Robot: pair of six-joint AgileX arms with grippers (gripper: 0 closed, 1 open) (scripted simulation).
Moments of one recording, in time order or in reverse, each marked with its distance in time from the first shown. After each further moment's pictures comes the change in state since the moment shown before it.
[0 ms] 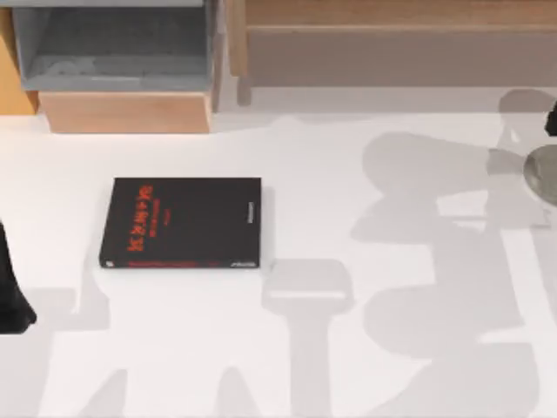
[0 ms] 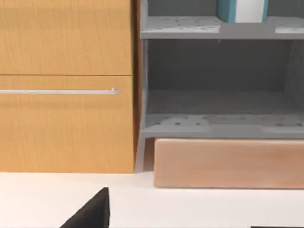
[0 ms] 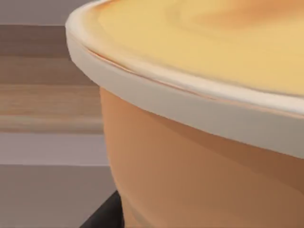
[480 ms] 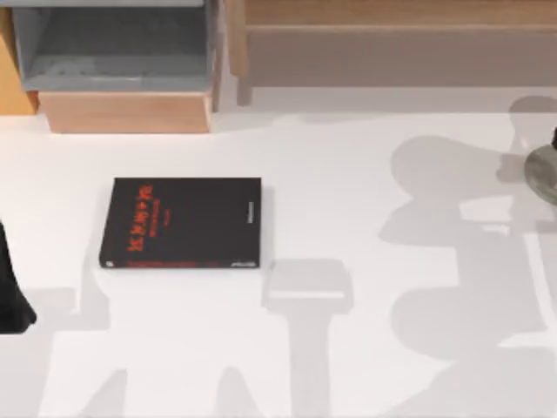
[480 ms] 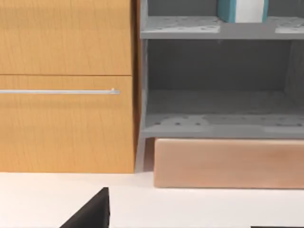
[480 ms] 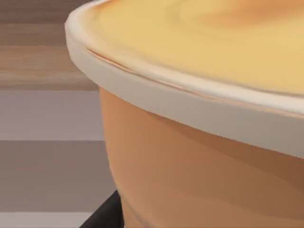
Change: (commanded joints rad) left arm 0.000 0.000 0.000 0.000 0.000 0.000; right arm -0.032 0.031 -0.023 0.015 -0.029 0.008
